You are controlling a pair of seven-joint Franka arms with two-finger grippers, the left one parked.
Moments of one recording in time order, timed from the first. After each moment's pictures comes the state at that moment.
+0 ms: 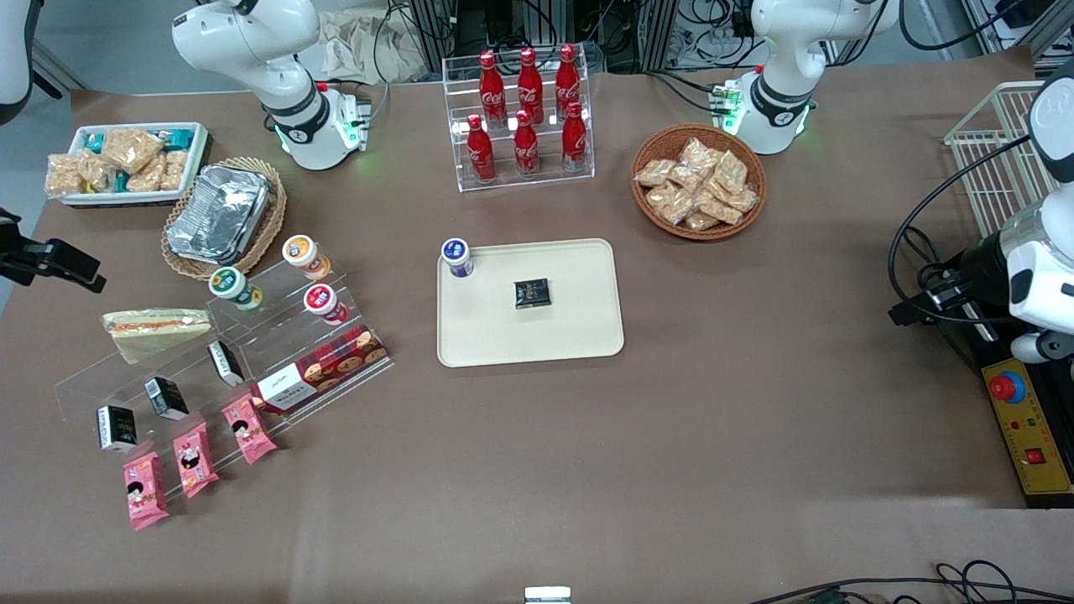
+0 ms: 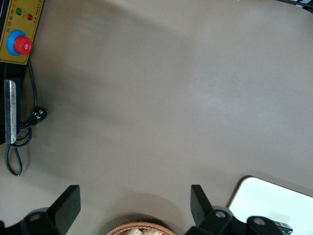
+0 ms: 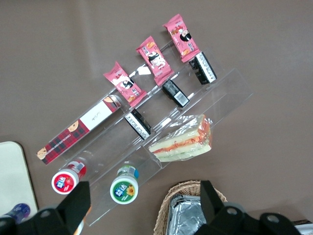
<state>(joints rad) 0.28 -0.04 -0.40 -1.65 -0.06 1.67 0.02</state>
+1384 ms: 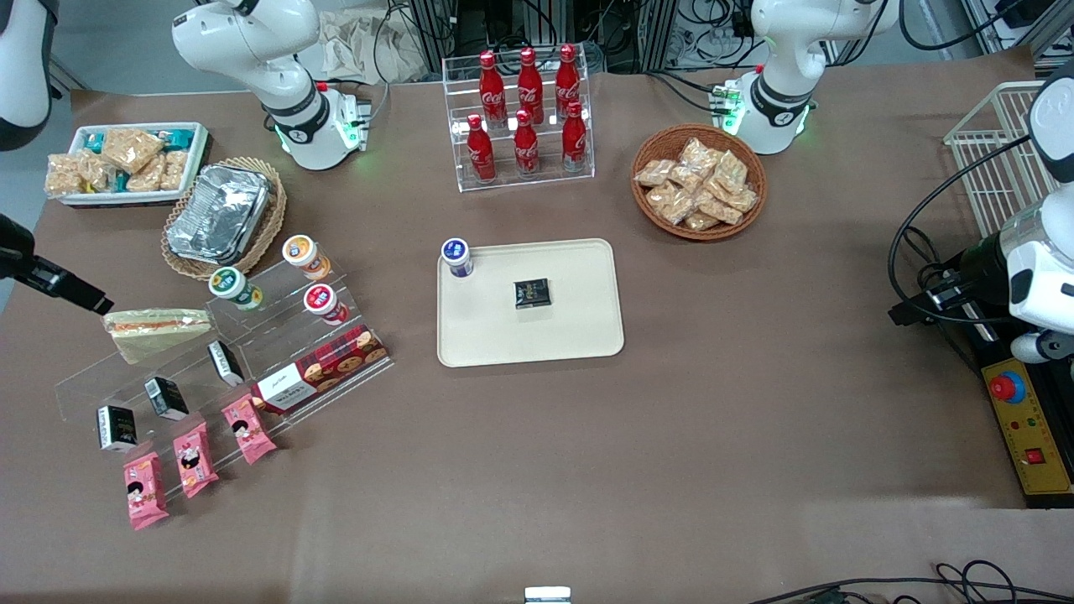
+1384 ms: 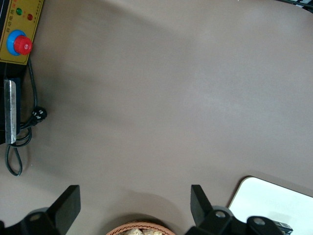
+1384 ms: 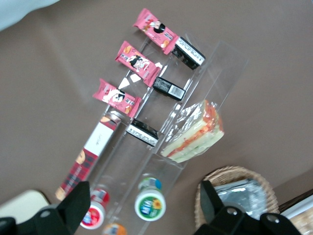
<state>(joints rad) 0.27 -0.01 -0.40 -1.71 -0.04 1.75 0.44</state>
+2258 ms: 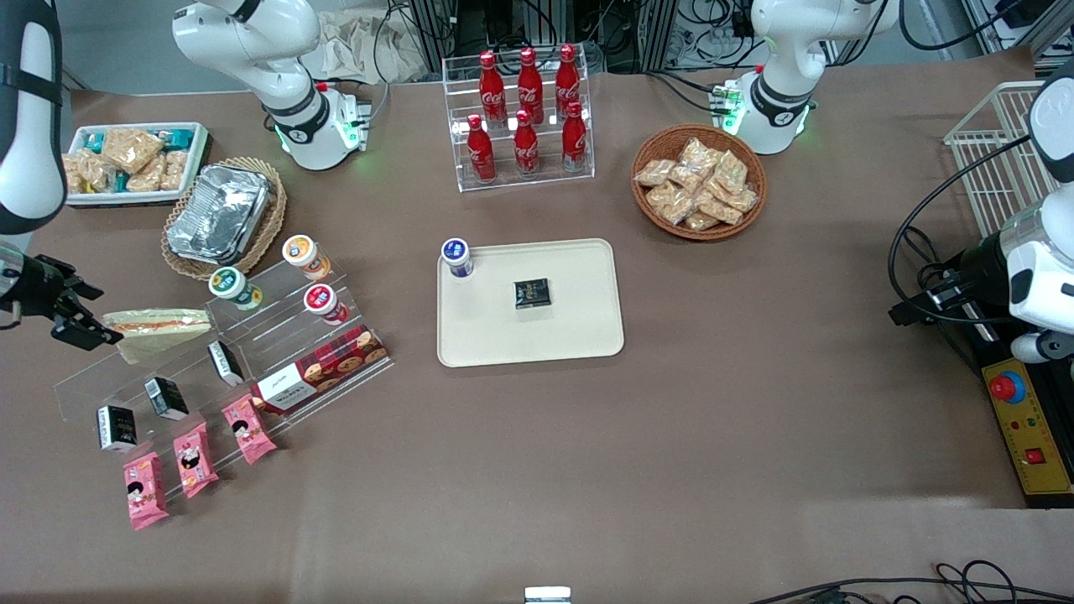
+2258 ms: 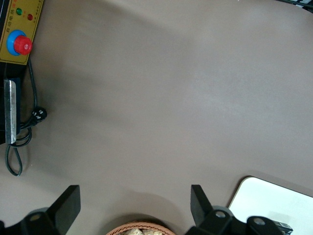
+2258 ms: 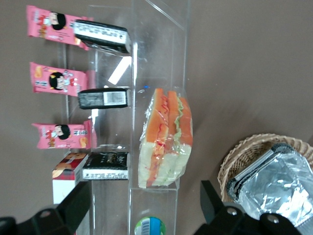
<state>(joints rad) 0.10 0.07 -0.41 -1.93 0.06 1.95 0.68</state>
